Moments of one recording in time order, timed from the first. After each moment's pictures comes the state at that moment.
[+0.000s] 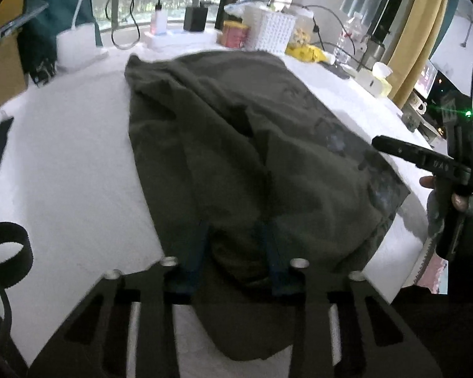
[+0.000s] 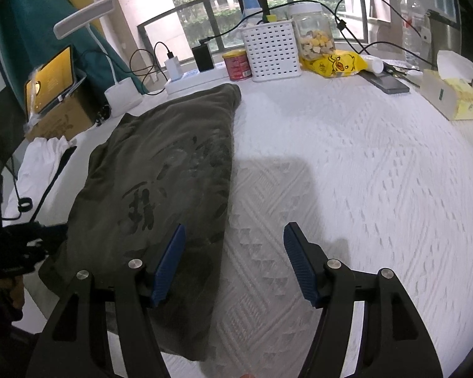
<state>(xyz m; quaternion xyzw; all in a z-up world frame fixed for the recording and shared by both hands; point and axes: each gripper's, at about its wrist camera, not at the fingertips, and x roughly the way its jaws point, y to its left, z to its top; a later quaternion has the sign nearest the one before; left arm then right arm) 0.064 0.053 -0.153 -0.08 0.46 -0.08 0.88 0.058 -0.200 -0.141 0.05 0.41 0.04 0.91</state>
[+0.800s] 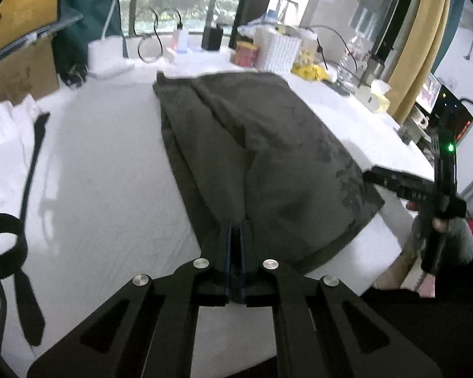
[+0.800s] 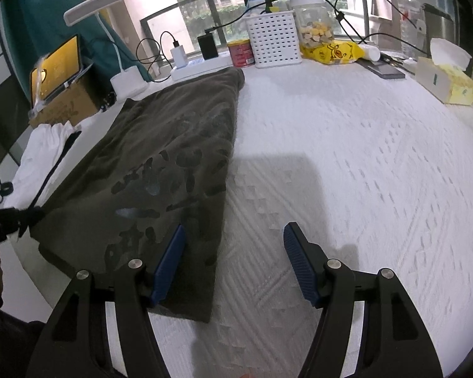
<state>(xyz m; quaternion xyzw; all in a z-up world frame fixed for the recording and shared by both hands) 0.017 0.059 -0.115 -0.09 0.42 -0.05 0.90 0.029 -0.196 -0.154 0.05 0.41 0.04 0.91</state>
